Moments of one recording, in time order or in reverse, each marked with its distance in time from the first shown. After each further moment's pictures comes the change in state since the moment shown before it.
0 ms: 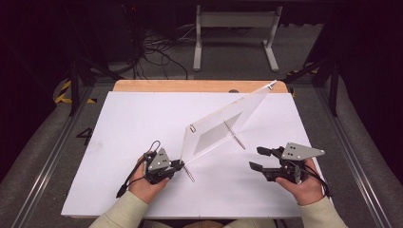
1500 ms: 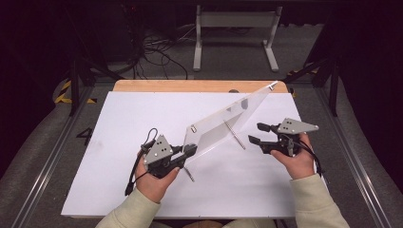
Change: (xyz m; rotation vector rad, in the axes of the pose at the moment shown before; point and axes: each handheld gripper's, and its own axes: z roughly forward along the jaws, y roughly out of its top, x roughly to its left) left arm -0.030 0.072 -0.038 -0.316 0.024 -0.100; right arm -0.051 0.027 0.025 -0.022 -0.108 -0.017
